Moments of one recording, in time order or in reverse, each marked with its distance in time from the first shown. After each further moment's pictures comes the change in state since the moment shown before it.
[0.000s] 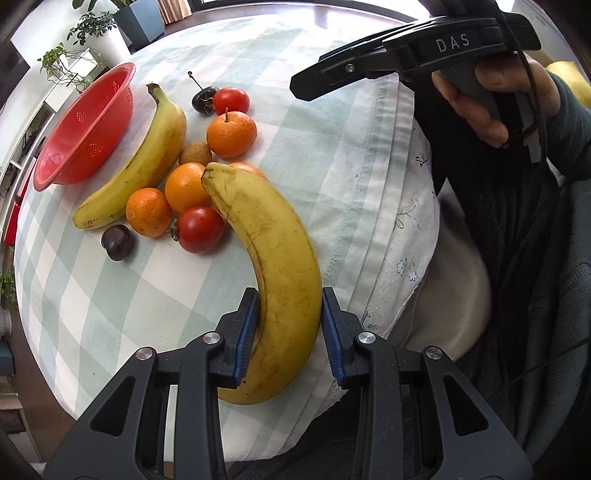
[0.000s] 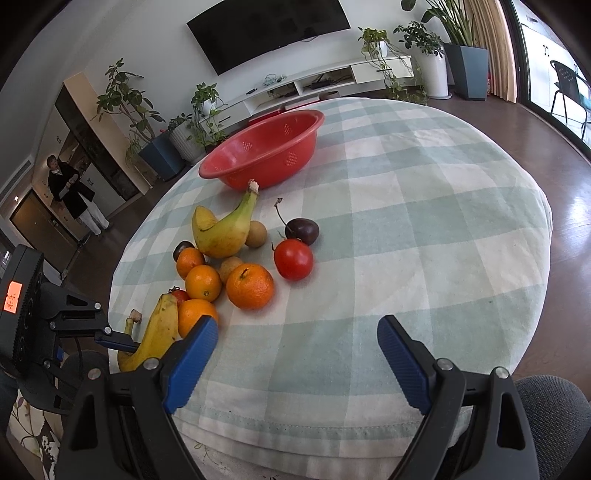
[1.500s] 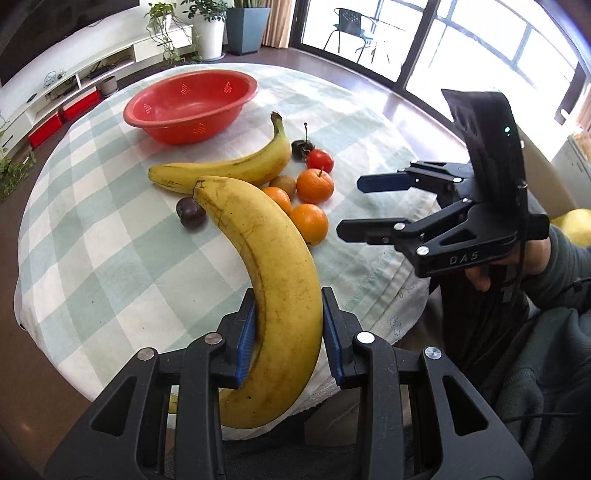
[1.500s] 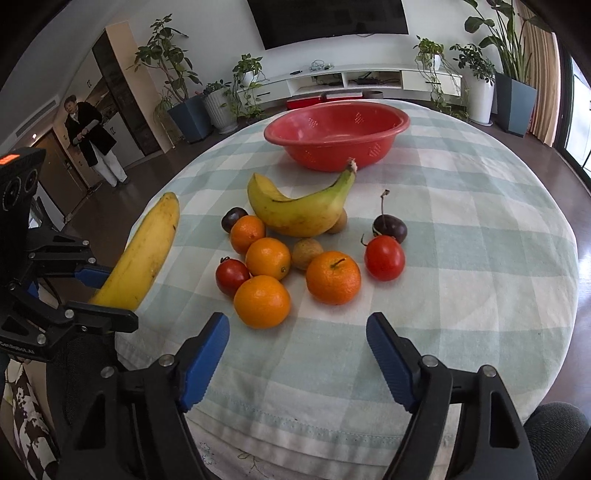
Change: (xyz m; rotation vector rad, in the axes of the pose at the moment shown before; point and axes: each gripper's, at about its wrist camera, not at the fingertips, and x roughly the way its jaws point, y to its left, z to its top) left arm -0.065 0.047 -0.053 -0.454 -0.283 -0.048; right arm 0.027 0.073 -0.003 -0.219 0.065 0.014
